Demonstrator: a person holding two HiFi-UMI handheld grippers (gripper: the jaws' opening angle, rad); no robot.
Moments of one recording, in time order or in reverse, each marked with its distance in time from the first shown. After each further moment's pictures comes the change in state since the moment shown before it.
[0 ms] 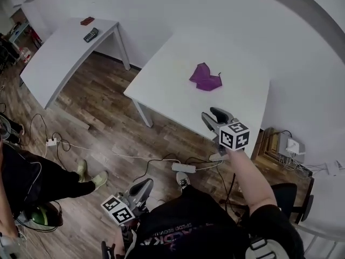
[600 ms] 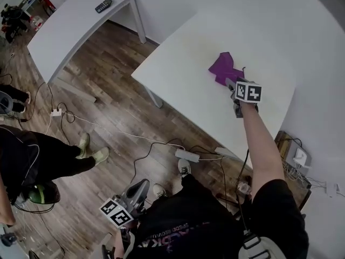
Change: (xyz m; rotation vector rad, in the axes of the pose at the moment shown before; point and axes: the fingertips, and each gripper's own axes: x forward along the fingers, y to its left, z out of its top) left arm -0.001 0.036 -0.012 -0.118 -0.063 0.247; right arm 0.150 -0.198 -0.010 0.065 0.254 -0.240
